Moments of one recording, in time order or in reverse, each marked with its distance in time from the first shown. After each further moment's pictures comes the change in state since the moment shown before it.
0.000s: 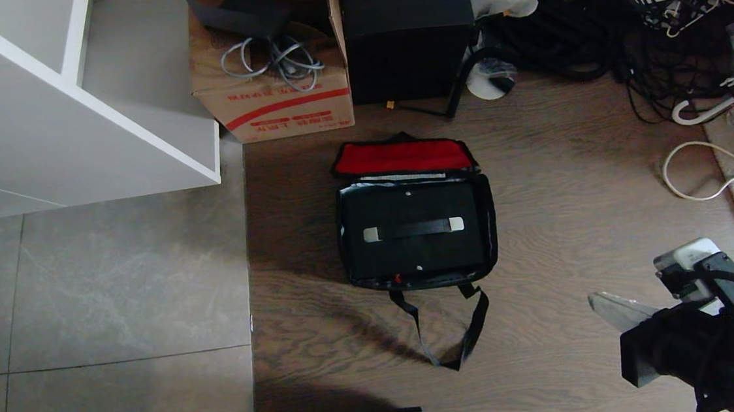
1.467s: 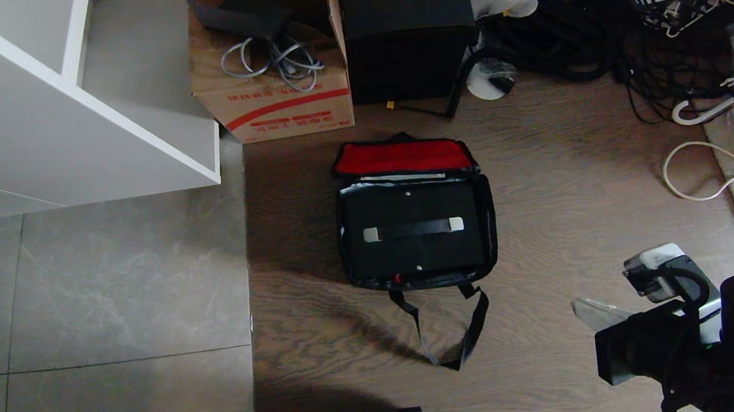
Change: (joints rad) left arm 0.000 0.000 0.000 0.000 0.000 0.000; right arm 0.028 0.104 -0.028 -0.011 -0.032 0.076
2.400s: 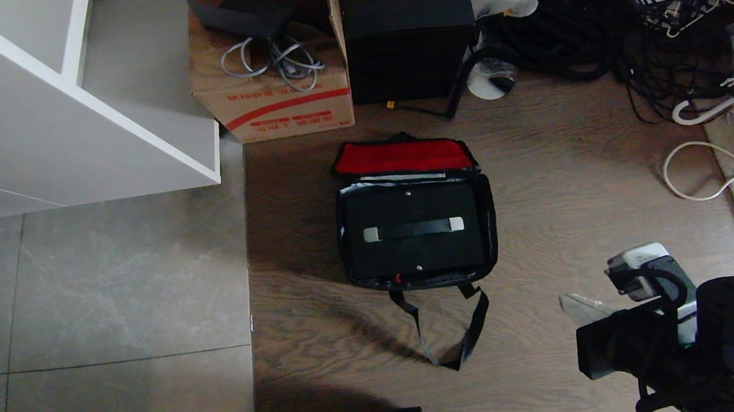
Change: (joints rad) left arm 0.000 0.000 0.000 0.000 0.000 0.000; right arm 0.066 0.070 -0.016 -0.083 -0.103 0.019
